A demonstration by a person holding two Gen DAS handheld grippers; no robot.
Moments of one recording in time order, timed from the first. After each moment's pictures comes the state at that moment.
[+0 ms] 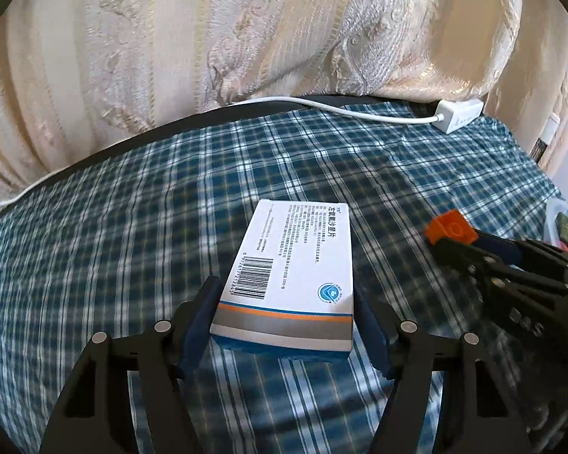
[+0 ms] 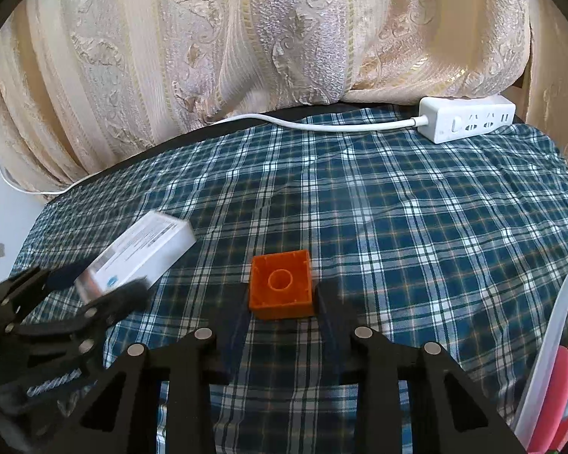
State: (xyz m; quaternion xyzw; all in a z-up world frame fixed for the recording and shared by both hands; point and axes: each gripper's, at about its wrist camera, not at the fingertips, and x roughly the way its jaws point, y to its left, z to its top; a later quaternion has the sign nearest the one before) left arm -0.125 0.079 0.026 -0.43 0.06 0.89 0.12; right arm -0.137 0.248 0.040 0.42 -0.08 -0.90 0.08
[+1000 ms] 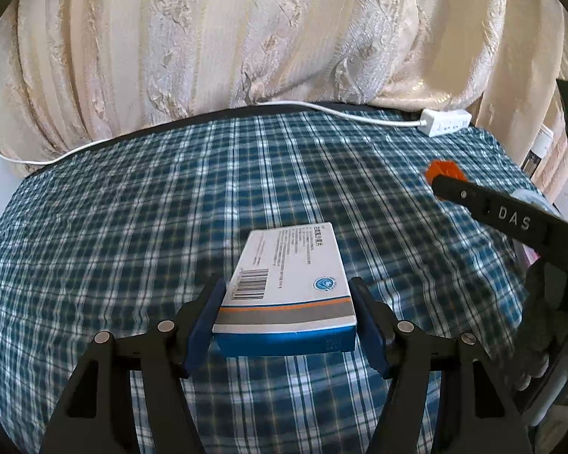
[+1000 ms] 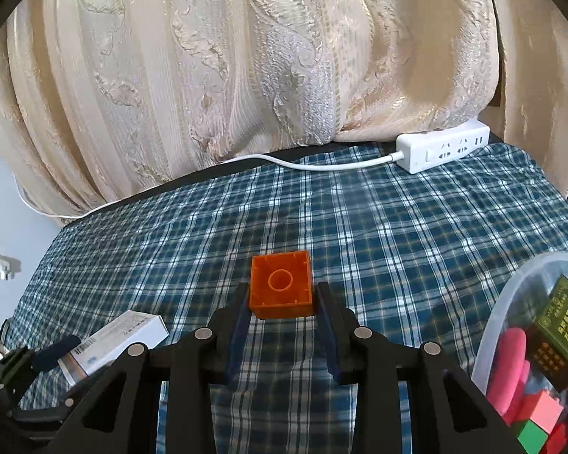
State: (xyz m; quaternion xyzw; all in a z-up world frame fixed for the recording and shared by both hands) left arm -0.036 0.066 0.041 -0.41 0.03 0.91 0.08; right arm -0.097 0.261 0.072 0.37 -0.10 -0.92 0.08
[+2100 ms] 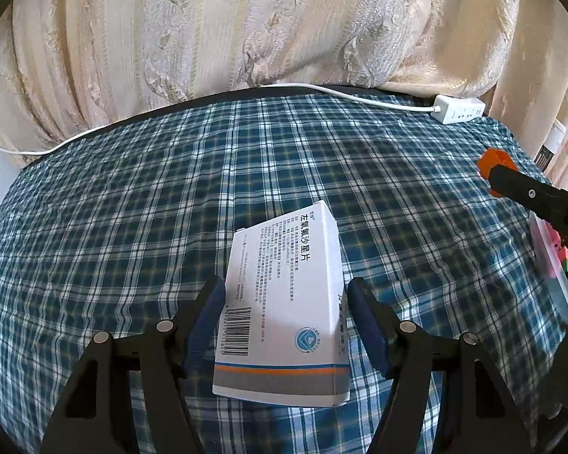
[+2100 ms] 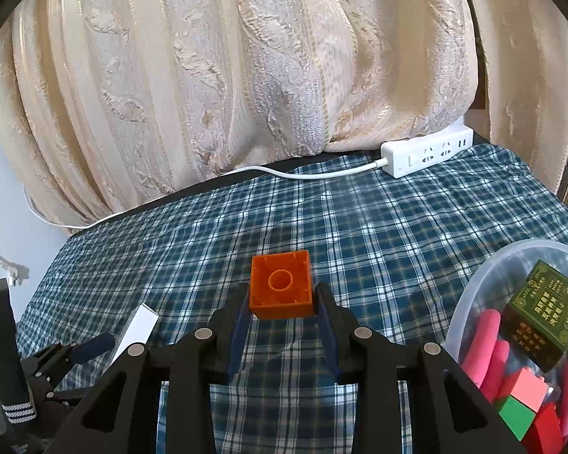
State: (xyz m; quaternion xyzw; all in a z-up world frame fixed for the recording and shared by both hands) left arm -0.052 0.071 0.025 -0.43 0.03 0.90 0.06; right arm -0.071 0.273 0.081 0.34 -0.11 -0.93 0.08
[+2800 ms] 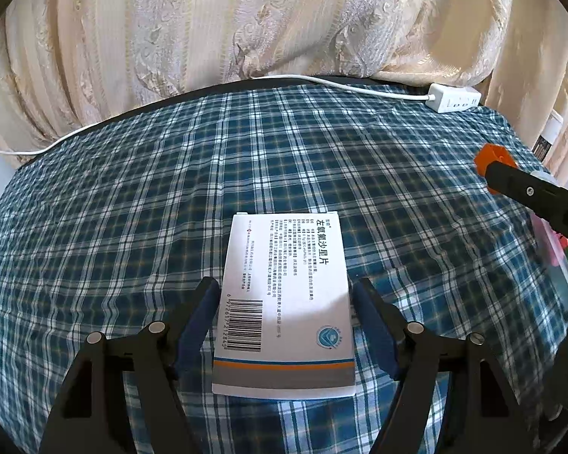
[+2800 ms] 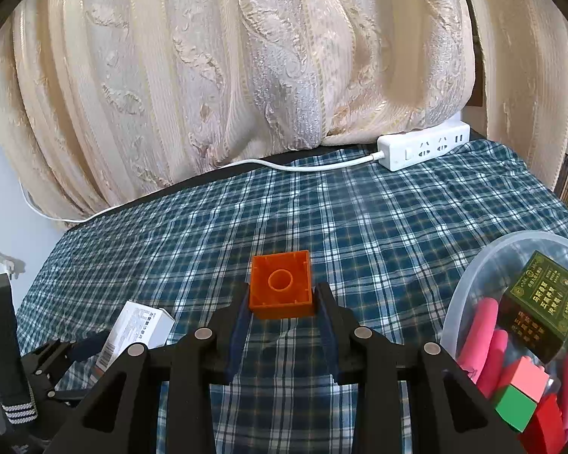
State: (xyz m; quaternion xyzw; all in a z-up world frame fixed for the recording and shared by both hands) left arm -0.052 0.079 0.015 -0.44 0.04 0.90 0.07; right arm -0.067 0.273 0.074 0.35 -0.10 -0.93 0.08
